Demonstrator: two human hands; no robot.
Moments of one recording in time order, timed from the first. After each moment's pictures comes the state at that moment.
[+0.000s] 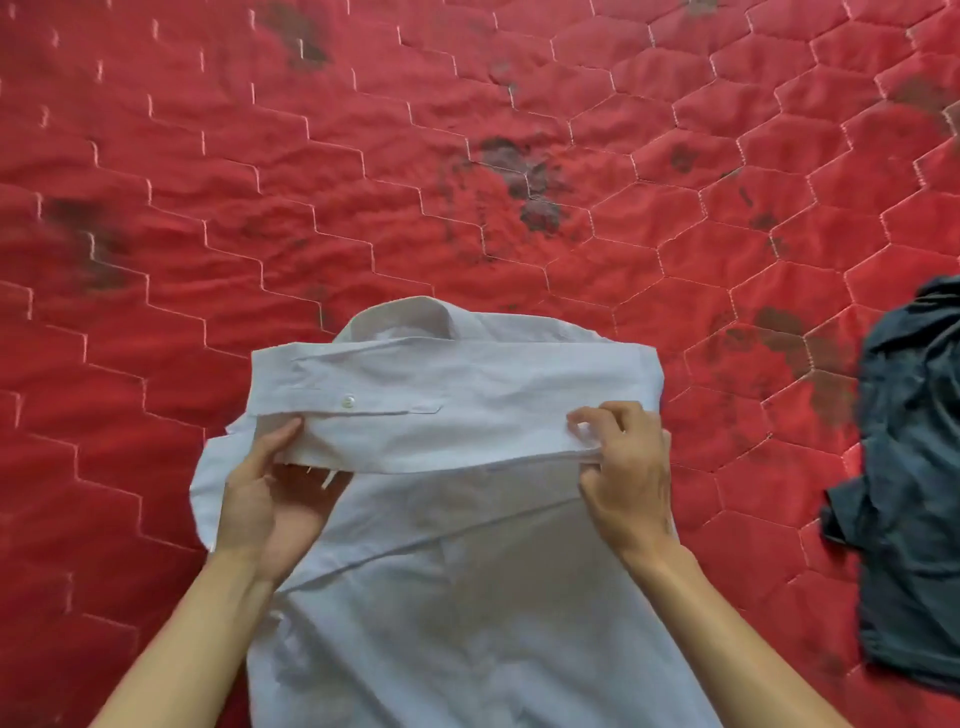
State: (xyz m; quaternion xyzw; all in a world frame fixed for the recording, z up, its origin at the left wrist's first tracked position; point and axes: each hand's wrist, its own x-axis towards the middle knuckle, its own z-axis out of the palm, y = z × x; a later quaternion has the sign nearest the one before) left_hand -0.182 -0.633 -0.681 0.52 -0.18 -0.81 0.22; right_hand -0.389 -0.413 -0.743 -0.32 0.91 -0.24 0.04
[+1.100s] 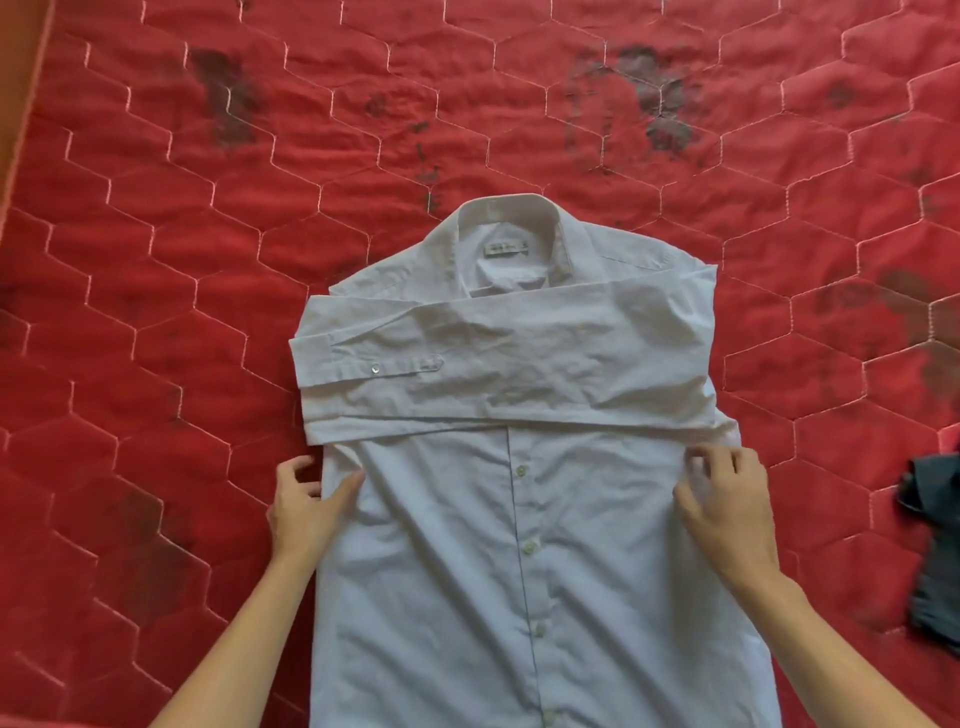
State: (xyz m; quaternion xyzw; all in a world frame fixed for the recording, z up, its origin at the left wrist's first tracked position) left_hand 0.001 -0.544 -0.763 0.76 -0.53 -0.37 0.01; right_hand -0.347 -0.297 -0.785 -0.28 0.93 -0.14 0.20
